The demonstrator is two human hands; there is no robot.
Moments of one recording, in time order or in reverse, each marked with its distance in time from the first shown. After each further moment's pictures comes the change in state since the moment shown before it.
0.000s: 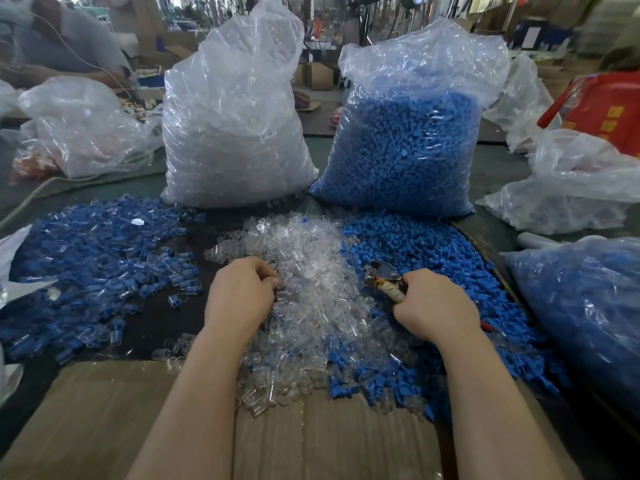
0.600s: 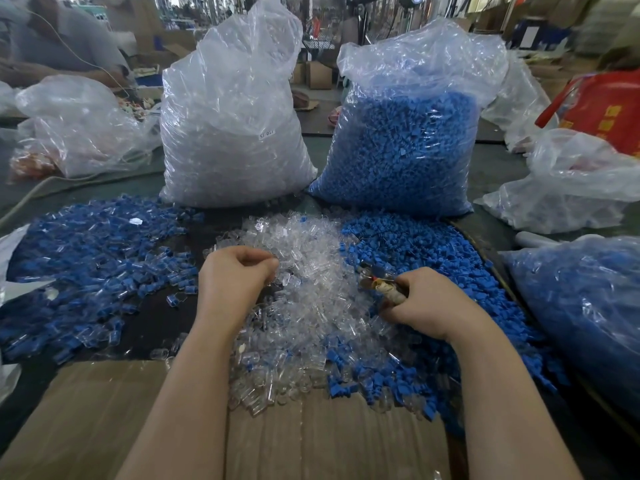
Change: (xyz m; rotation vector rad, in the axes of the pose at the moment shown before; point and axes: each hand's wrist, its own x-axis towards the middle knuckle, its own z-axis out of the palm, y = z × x) left_hand -0.001 0.007 -0.011 -0.519 0.043 -0.115; right_hand 0.000 0.005 -0.015 0.186 -0.193 -0.168
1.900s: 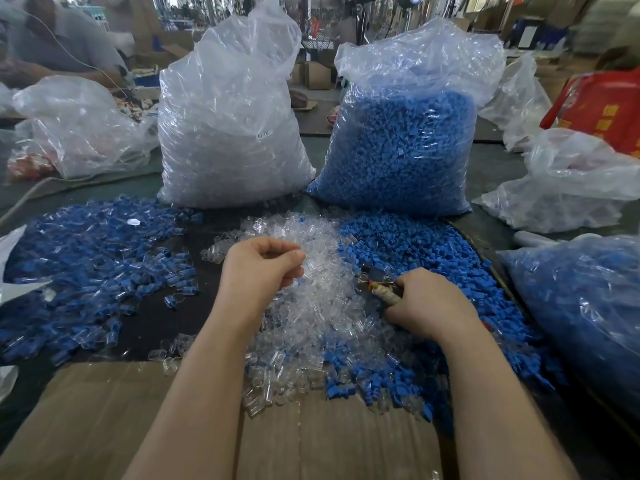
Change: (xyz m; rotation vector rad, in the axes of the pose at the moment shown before) left_hand -0.015 0.022 0.013 -0.237 -0.176 -0.009; right_hand 0.005 -0.002 0.010 -0.152 0.078 0.123
